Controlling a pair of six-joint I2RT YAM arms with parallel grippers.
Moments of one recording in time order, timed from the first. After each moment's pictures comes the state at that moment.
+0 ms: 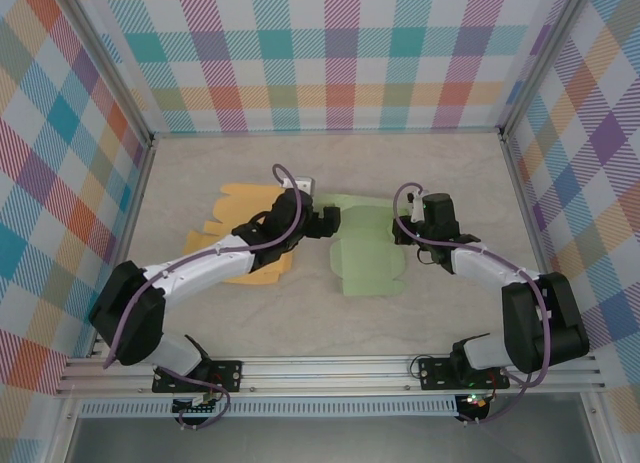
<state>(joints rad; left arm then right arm) -0.76 1.50 1.00 -0.11 -0.28 -0.48 0.28 1.37 0.65 0.02 -0.20 0.30</state>
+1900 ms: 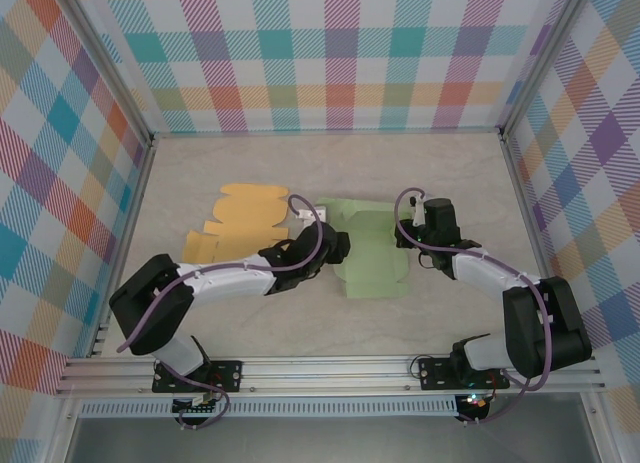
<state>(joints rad) -0.93 1.59 0.89 0.07 -0.34 -0.77 0.28 1.35 0.60 0.05 -0.16 0.31</state>
